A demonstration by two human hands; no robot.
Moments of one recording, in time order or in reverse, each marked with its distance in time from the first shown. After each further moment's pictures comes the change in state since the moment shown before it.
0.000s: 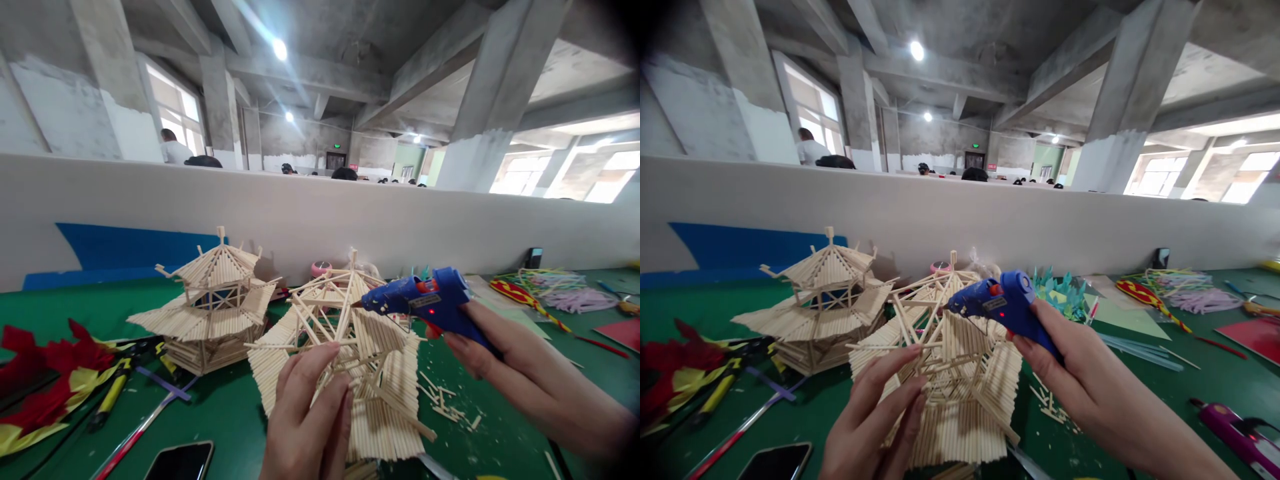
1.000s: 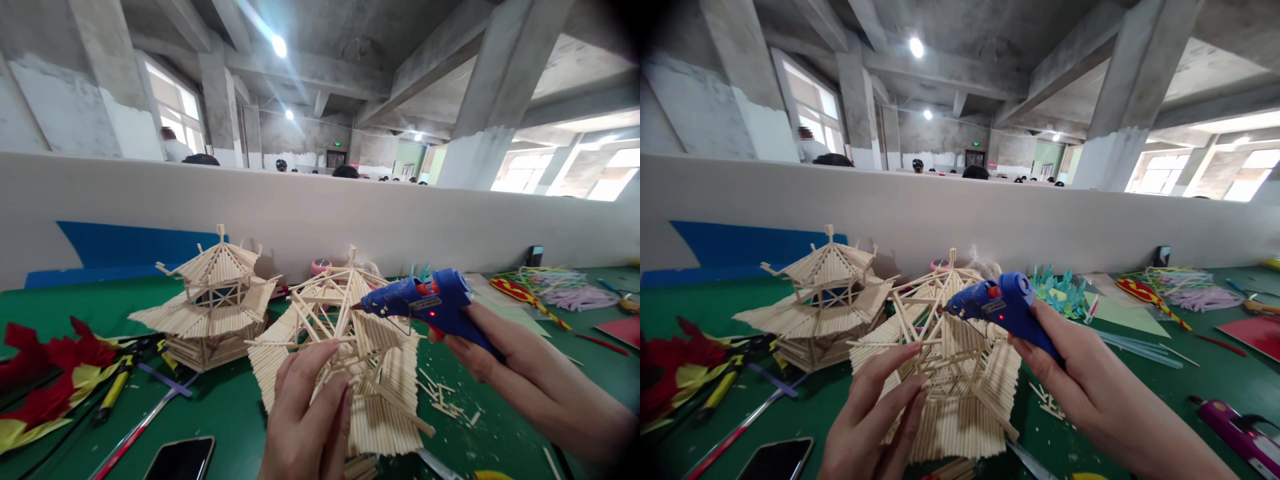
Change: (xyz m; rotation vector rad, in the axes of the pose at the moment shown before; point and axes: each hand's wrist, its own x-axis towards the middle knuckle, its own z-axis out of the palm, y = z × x) left_hand -0.003 0.001 0.000 -0.017 -0.008 -0.014; right_hand -0.009 0.002 0.003 -0.029 0.045 0.034
